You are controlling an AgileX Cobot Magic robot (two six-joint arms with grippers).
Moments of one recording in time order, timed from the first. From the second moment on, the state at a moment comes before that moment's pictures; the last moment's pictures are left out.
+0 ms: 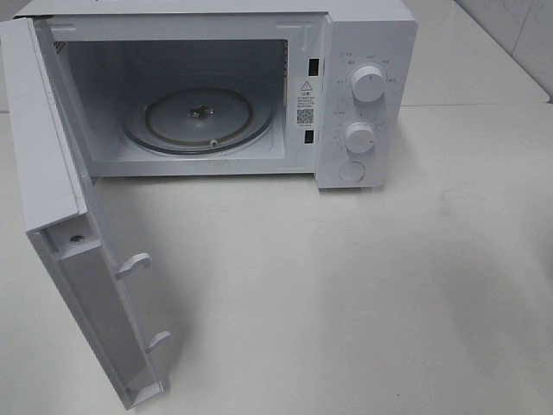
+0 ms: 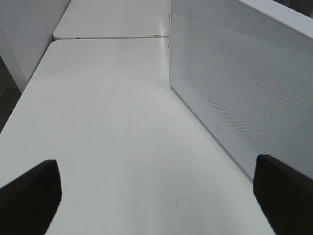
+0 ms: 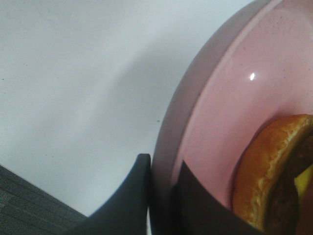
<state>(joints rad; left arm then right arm) 0.08 0.00 -0.51 -0.12 1.04 0.11 0.74 0.81 -0.42 -0.74 1.09 0.18</state>
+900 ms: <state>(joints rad) 0.08 0.00 -0.51 -0.12 1.04 0.11 0.74 1.22 -0.49 -0.80 1.05 0.74</state>
